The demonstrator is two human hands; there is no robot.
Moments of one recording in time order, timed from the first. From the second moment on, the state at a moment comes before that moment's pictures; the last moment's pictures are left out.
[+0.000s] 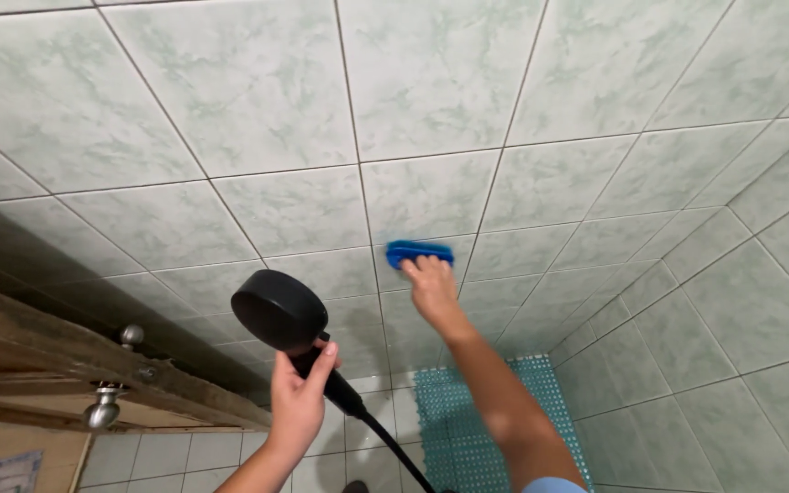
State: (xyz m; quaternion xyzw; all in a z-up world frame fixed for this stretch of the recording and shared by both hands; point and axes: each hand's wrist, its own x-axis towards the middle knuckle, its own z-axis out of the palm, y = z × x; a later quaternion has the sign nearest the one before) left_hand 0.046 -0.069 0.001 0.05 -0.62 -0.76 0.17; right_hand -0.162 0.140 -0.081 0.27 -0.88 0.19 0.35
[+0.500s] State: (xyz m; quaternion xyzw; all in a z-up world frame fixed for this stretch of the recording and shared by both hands) left_hand 0.031 -0.086 -0.016 0.06 -0.64 -0.75 0.16; right_hand -0.156 0.012 -0.058 0.39 -0.84 0.17 0.32
